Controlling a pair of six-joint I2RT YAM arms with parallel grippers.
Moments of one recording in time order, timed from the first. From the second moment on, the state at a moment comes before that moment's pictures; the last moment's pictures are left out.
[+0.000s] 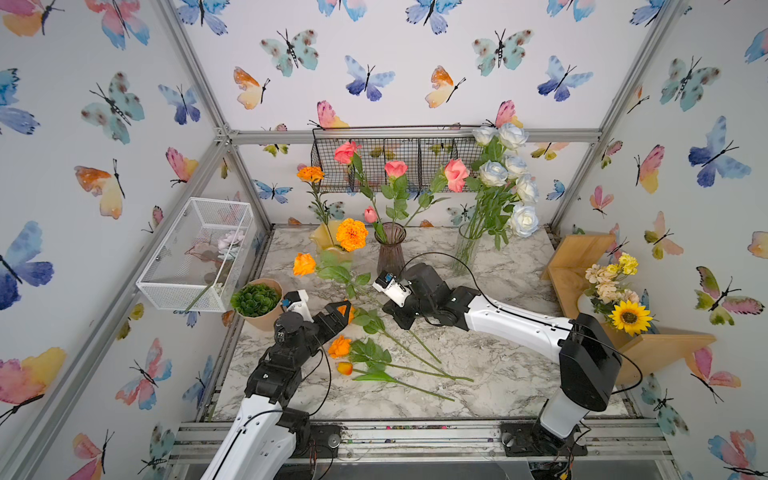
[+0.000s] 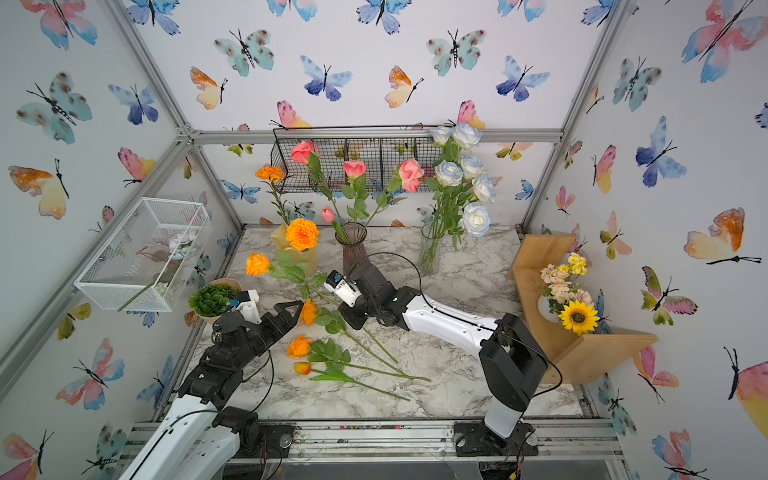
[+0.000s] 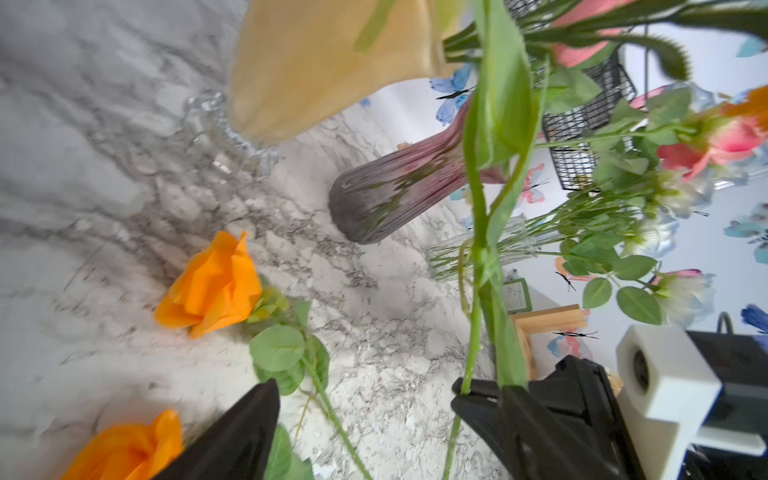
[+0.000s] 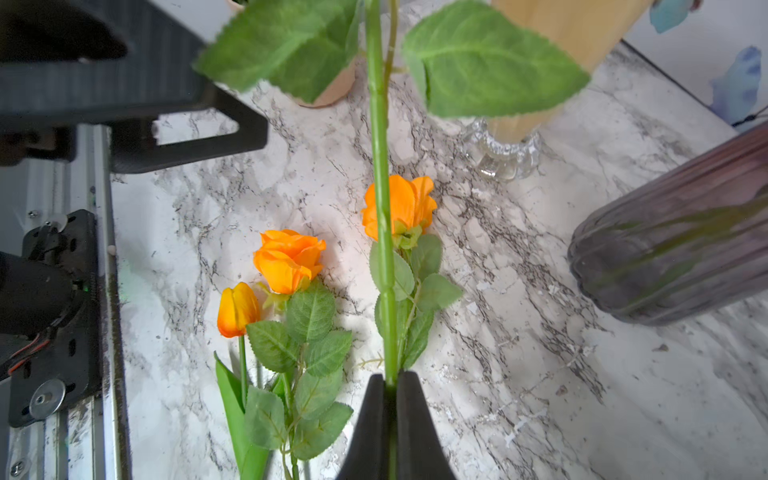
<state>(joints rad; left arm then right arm) -0.25 0.68 0.46 -0.08 0.27 -0.93 0.93 1.68 1.26 -0.24 -0.23 -0.14</state>
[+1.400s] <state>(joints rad) -0.26 0.83 0.51 0.15 0.35 -0.91 0.93 1.68 1.26 -0.20 -0.36 -0.18</state>
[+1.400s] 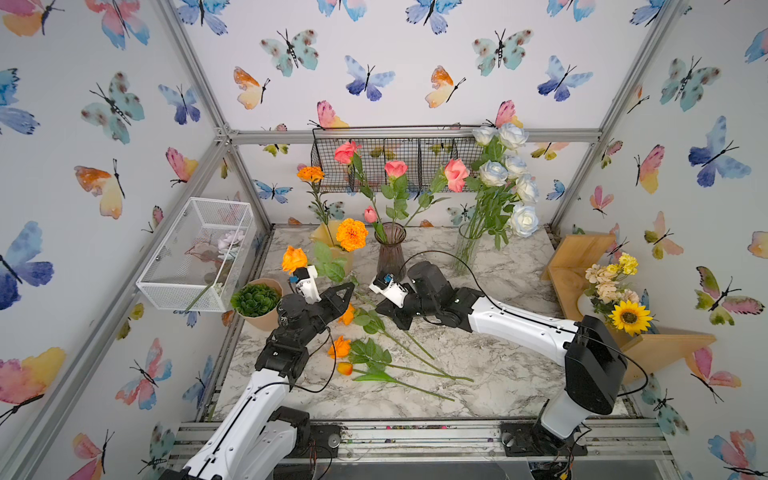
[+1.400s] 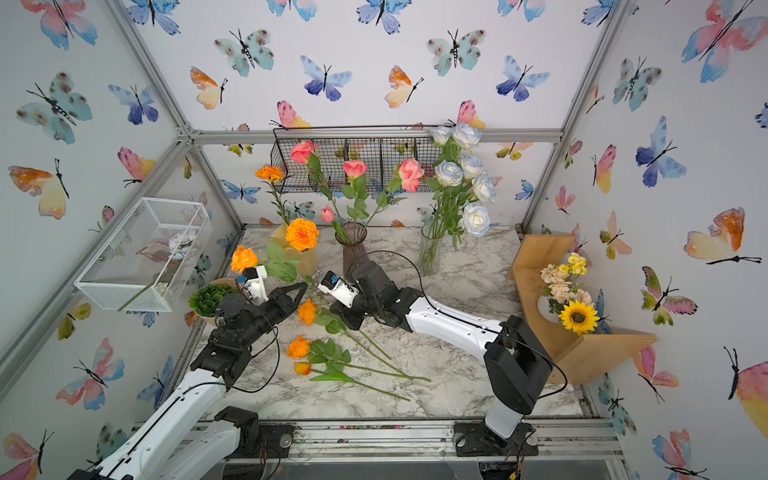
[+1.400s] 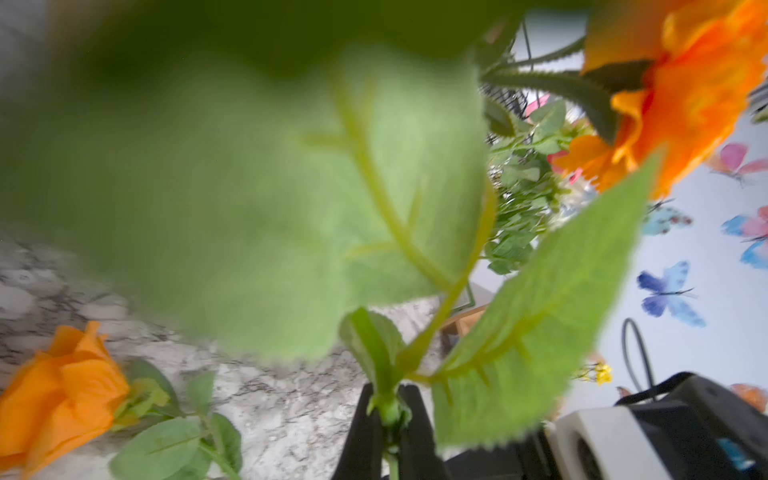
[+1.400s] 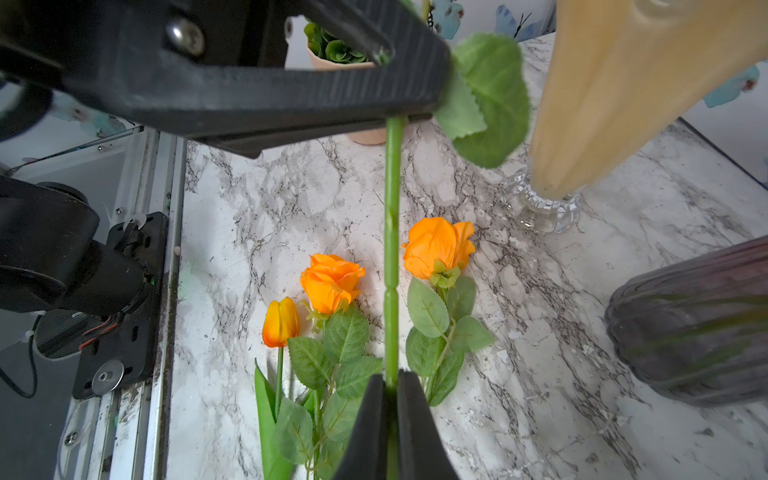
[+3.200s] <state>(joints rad) -0.19 1.47 1.84 -0.19 -0.28 -0.11 0.94 1.20 1.13 -0.17 0.04 -0.09</state>
